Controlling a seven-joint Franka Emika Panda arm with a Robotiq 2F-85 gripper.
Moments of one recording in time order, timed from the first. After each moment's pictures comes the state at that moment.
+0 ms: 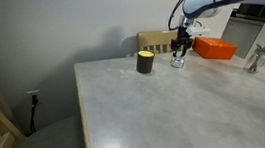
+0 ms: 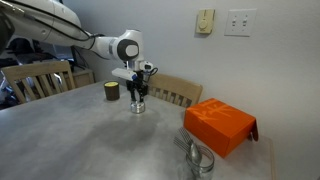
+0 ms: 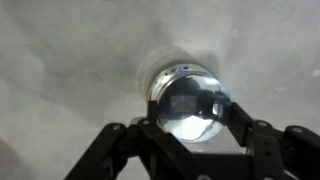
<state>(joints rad) 0.09 1.20 -0.02 -0.74 0.00 1.93 0.09</state>
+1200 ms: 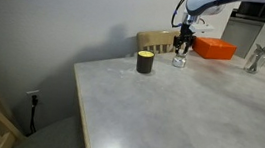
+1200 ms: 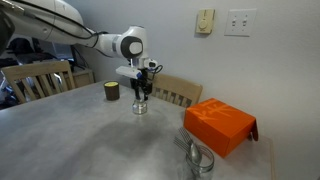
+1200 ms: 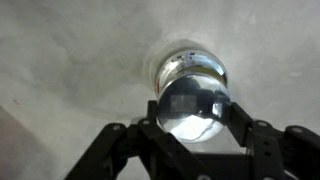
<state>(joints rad) 0.06 1.20 -0.03 -0.71 0.00 1.93 0.07</state>
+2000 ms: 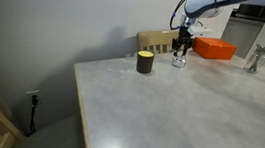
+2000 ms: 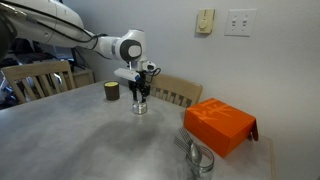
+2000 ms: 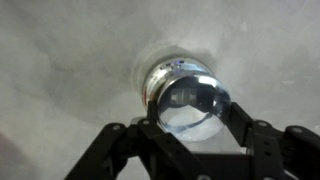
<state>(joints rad) 0.06 1.22 0.00 -0.70 0.00 1.93 0.07</state>
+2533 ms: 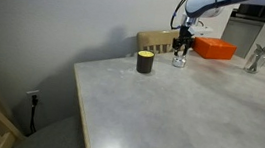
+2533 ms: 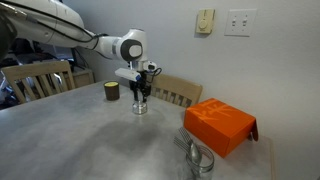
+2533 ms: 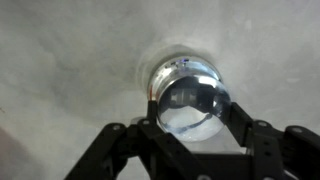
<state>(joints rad) 0.05 1.22 -0.01 -0.70 0.00 1.93 0.07</state>
